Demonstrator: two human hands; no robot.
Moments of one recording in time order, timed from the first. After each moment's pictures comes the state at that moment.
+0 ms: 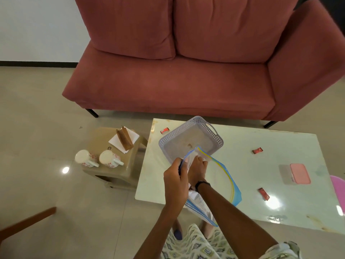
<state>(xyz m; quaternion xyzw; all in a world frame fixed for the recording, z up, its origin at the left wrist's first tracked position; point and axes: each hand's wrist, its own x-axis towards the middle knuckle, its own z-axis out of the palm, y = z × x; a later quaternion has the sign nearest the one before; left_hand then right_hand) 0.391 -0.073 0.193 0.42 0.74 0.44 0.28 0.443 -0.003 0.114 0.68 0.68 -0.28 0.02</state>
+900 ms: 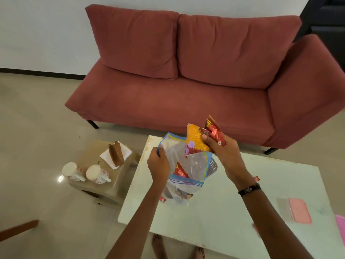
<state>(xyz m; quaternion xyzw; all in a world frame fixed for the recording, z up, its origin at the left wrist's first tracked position) 0.380 0.054 0.175 0.24 0.79 0.50 0.25 0.545 0.110 0.233 0.50 0.47 -0.61 -0.40</state>
